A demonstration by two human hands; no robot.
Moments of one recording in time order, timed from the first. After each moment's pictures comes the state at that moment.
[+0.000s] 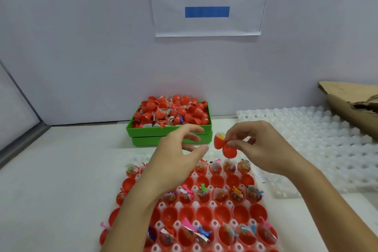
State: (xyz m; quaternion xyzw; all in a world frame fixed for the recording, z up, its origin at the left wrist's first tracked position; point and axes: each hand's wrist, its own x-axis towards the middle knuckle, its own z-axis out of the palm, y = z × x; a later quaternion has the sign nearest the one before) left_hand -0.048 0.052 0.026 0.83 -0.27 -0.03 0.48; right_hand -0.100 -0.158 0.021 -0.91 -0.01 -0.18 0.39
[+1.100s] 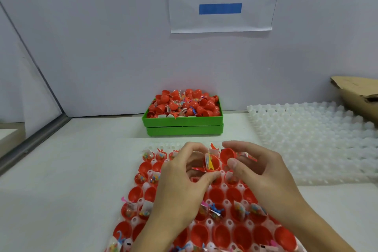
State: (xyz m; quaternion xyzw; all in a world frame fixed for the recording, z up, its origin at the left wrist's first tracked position) left_hand -0.110 0.078 -0.017 0.77 -0.27 0.06 0.58; right_hand -0.165 -0.081 -0.013 -0.73 0.00 -0.21 0.65
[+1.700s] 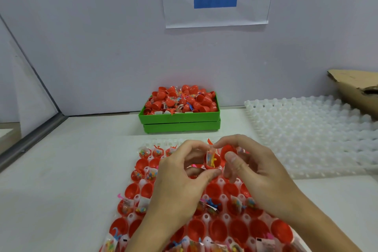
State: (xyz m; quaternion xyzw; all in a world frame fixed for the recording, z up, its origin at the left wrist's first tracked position) left_hand -0.115 0.076 -0.013 0.75 -0.28 0.04 0.60; right_hand -0.166 -0.085 -0.013 -0.80 -0.08 -0.22 0.55
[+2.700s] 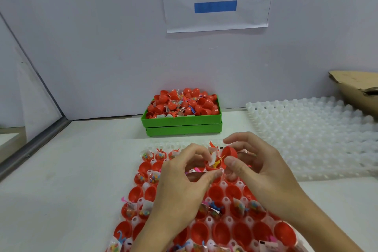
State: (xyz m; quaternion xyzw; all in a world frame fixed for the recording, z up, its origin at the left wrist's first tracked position) left_hand -0.114 0.078 -0.015 0.75 -0.31 0.07 0.58; right_hand -0.168 -0.082 -0.008 -0.74 -0.05 -0.21 0.64
